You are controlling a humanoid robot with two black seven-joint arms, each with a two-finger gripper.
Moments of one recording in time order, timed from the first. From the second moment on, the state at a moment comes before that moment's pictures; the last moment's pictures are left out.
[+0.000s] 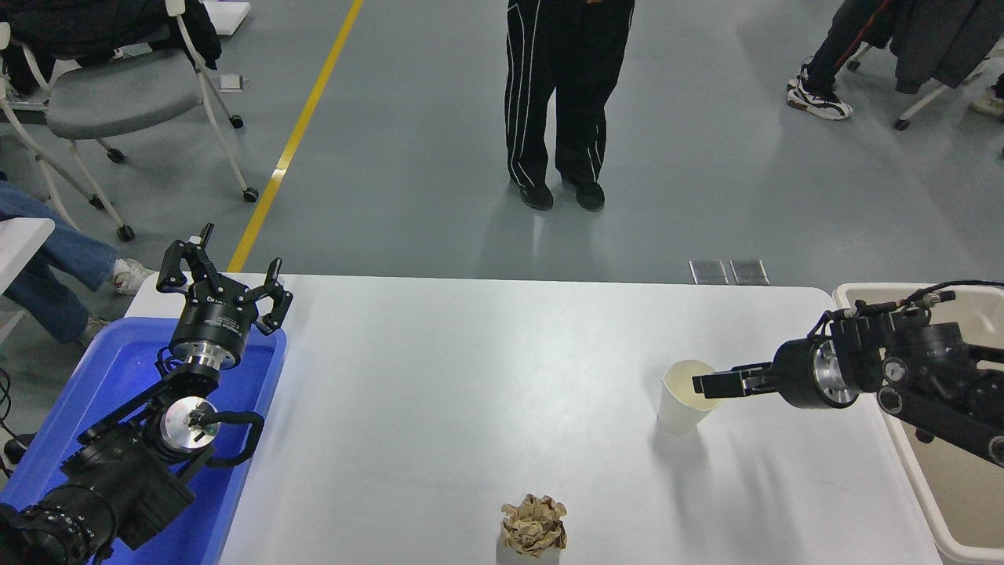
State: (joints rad) left arm -0.59 0.29 -0.81 -0.47 -0.06 -0.50 -0.60; right arm 0.97 -0.65 0.05 1.07 -1.44 0.31 0.15
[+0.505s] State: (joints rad) left arm -0.59 0.29 -0.81 -0.47 -0.06 -0.50 -0.60; right arm 0.96 -0.57 0.00 0.97 -1.44 0.30 0.15
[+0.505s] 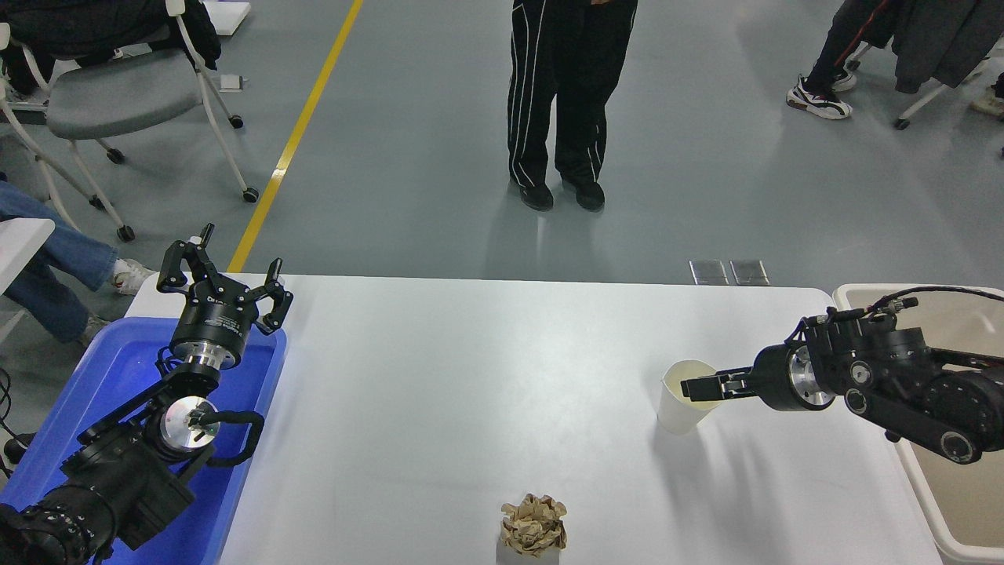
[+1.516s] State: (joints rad) left arm -0.59 0.29 -0.81 -0.47 -0.06 -0.50 -0.60; right arm 1.02 -0.58 -0.06 0.96 -1.44 0.30 0.21
